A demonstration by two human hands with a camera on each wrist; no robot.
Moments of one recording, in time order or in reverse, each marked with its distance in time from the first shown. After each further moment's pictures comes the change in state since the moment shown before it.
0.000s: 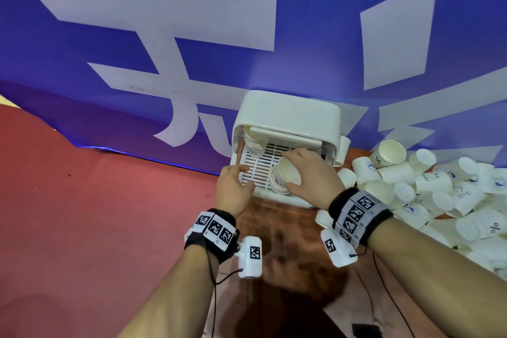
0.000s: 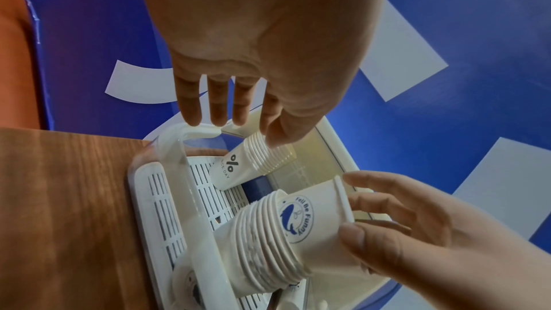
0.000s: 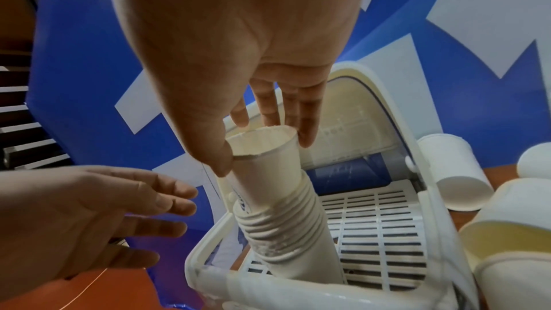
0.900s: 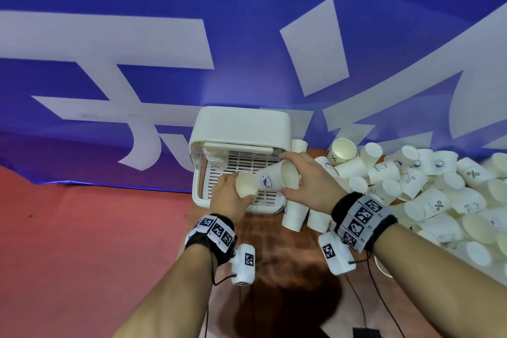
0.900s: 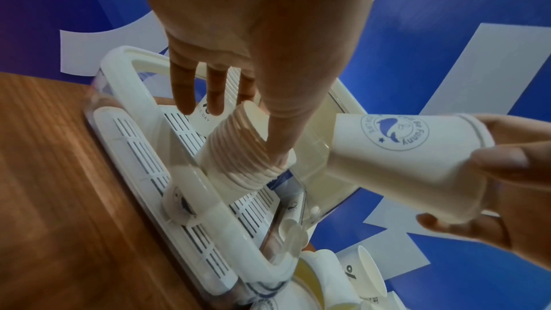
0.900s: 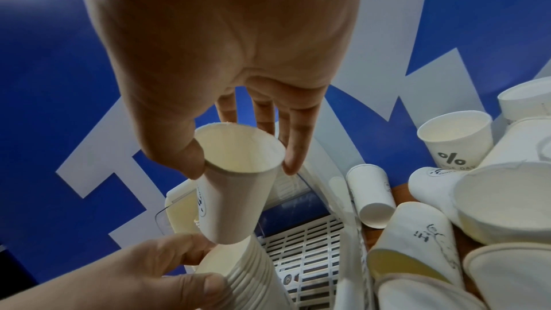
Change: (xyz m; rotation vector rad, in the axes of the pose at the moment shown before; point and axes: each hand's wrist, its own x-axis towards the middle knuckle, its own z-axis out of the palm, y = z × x) left_hand 0.001 0.039 0.063 0.273 -0.174 0.039; right_hand -0.057 0.054 -0.048 0.385 0.100 0.127
